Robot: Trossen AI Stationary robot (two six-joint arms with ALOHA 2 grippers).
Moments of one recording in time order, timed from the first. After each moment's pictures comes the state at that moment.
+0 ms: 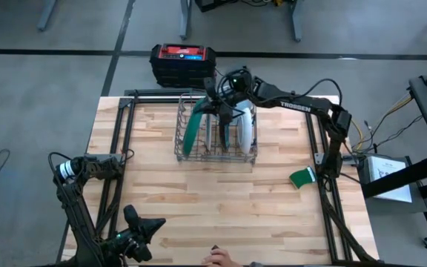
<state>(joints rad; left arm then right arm) -1.15 1.87 1.58 -1.57 -1.27 -1.01 -0.42 1.89 1.66 -0.06 -0.73 -1.51</state>
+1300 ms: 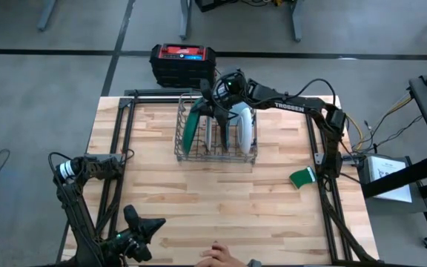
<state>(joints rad) -1.15 1.87 1.58 -1.57 -1.26 -1.01 -0.42 1.94 1.66 -0.05 -0.68 -1.50</state>
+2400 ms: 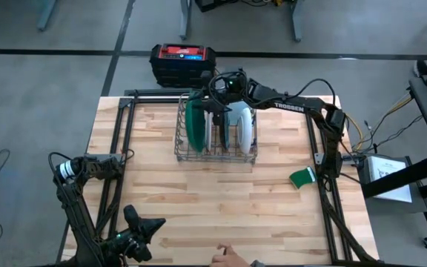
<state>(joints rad) -1.15 1.87 1.58 -1.57 -1.26 -1.01 -0.42 1.94 1.66 0.03 -0.49 -1.06</state>
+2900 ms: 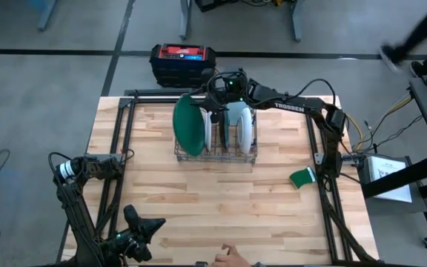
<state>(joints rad) -1.15 1.87 1.58 -1.57 -1.26 -1.01 -0.41 1.94 1.66 0.03 -0.38 -1.01</state>
